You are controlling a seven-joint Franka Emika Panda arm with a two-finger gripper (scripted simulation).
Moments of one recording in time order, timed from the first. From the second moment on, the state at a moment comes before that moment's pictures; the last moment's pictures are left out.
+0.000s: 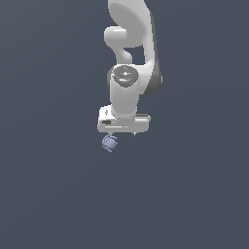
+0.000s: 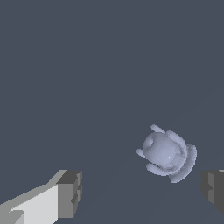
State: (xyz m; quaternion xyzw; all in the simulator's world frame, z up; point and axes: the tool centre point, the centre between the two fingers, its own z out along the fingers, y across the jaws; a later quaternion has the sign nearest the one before) arm -0.011 -0.007 0.146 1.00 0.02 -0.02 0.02
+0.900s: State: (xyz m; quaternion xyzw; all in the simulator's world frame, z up) arm -0.025 -0.061 0.104 0.98 -0.18 -0.01 0.00
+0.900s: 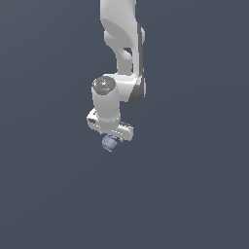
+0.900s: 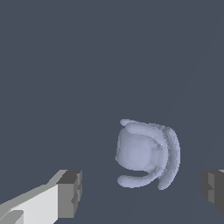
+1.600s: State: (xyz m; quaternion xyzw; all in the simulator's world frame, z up) arm -0.031 -0.079 0.088 0.97 -0.24 0.00 0.00
